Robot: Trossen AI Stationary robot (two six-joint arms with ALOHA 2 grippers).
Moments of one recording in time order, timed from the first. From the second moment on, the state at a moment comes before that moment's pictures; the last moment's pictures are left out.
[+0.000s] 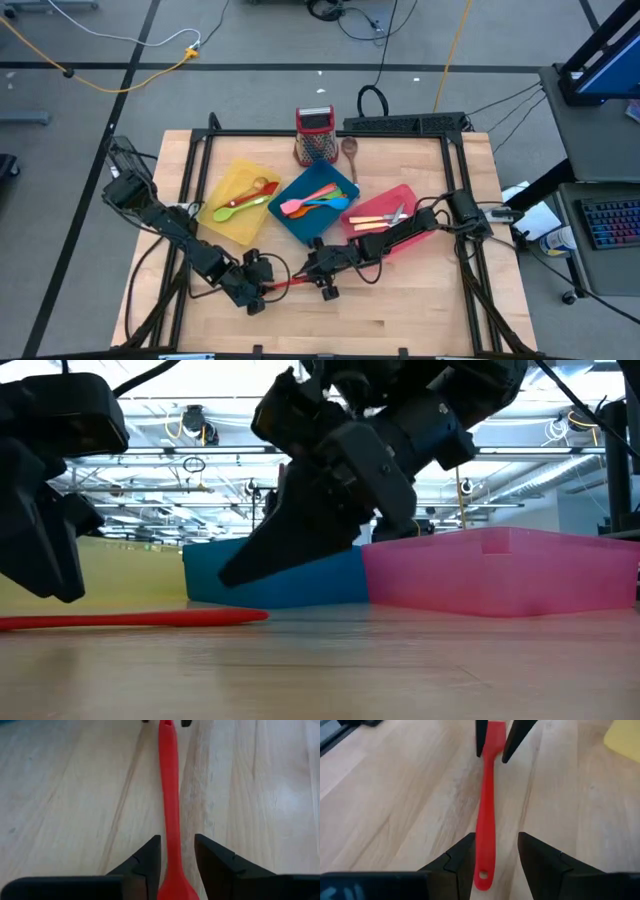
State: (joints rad) left arm -0.68 1.58 0.66 -0.03 -0.32 -0.85; right arm 0.27 2.09 1.21 0.28 -0.03 -0.04
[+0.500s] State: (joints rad) left arm -0.65 1.58 0.66 -0.03 -0.32 -0.76; right arm 0.29 2.20 1.22 0.38 0.06 0.11
